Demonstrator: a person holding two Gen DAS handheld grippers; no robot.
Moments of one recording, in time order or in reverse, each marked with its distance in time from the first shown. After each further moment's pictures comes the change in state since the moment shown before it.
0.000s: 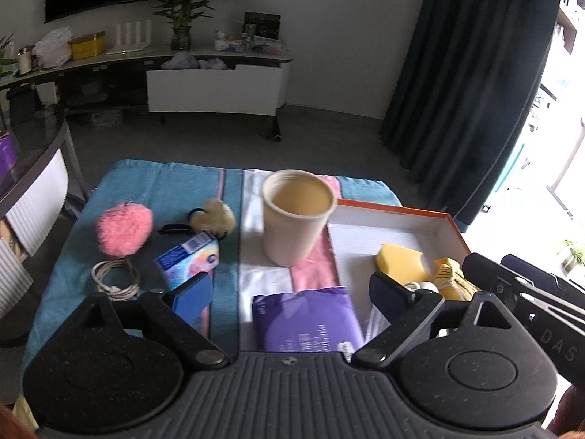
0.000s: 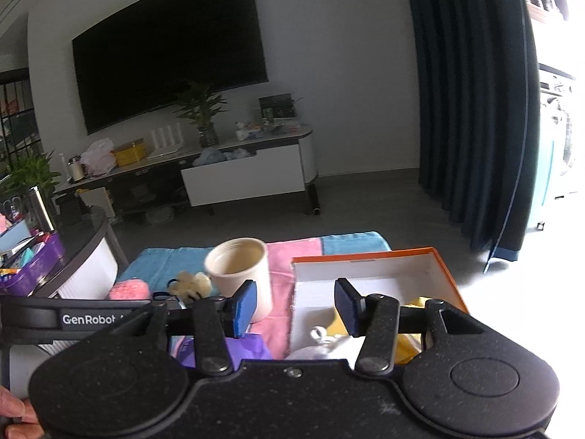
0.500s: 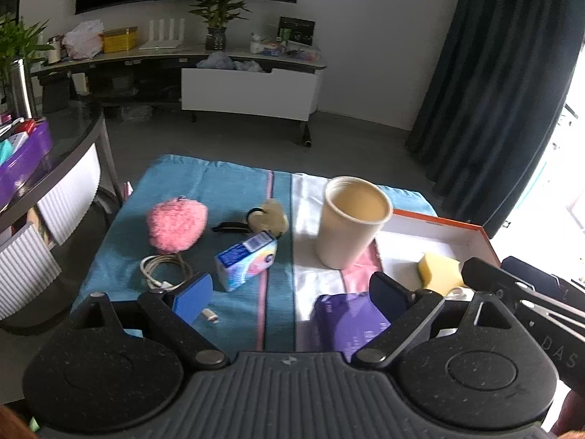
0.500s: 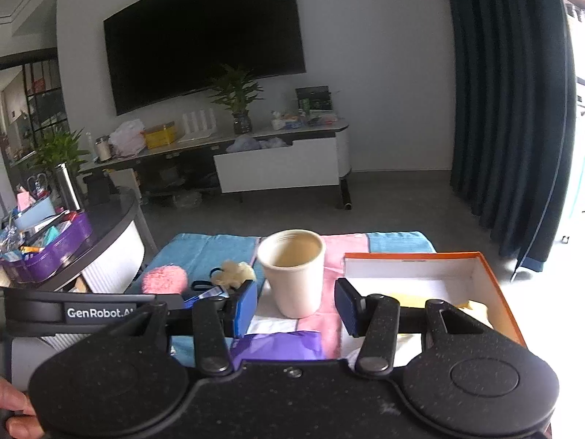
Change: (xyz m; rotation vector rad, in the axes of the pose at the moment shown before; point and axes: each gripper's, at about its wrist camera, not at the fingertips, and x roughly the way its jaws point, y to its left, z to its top) left arm -0.015 0.047 -0.002 -0.055 -0.017 0.059; right arm 0.013 0.050 -0.001 -0.070 0.029 0.075
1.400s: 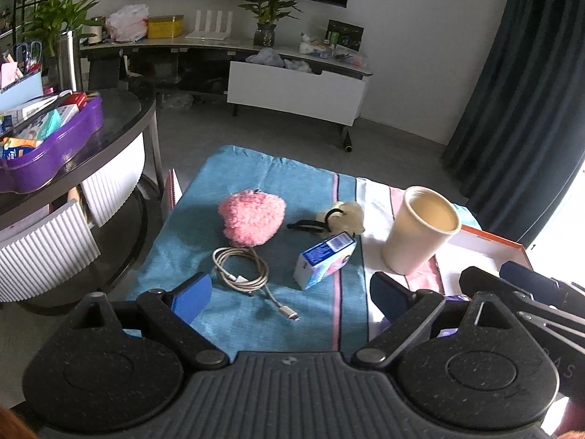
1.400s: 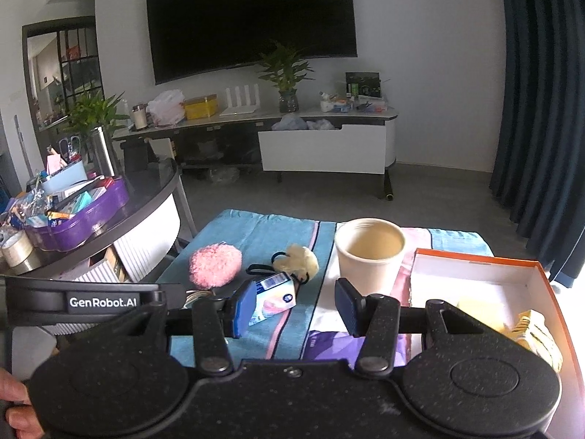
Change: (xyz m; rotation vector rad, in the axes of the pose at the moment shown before) left arm -0.009 0.071 -0.002 -0.086 -0.002 0.068; right arm 0.030 0.065 -0.002 -0.097 0.062 0.090
